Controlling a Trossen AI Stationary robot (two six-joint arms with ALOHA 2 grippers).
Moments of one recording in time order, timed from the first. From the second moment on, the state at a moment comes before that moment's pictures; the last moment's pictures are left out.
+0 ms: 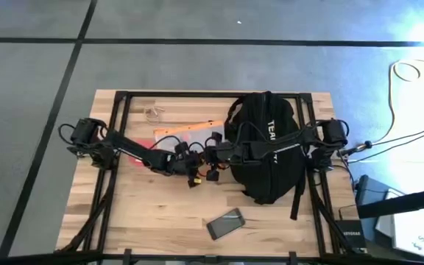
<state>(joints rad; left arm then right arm) -0.17 1.73 0.88 -0.08 -0.53 -0.36 0.10 1.83 1.06 0.28 0.21 -0.05</state>
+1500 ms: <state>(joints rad) -0.17 1.84 0.87 0.17 -0.94 -0.37 0.10 1.83 1.07 0.29 0.29 -0.03</state>
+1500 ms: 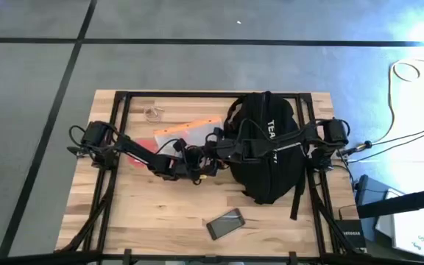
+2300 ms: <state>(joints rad) -0.27 1.85 0.88 0.17 -0.70 -0.19 0.10 1.83 1.07 0.29 0.26 -0.03</state>
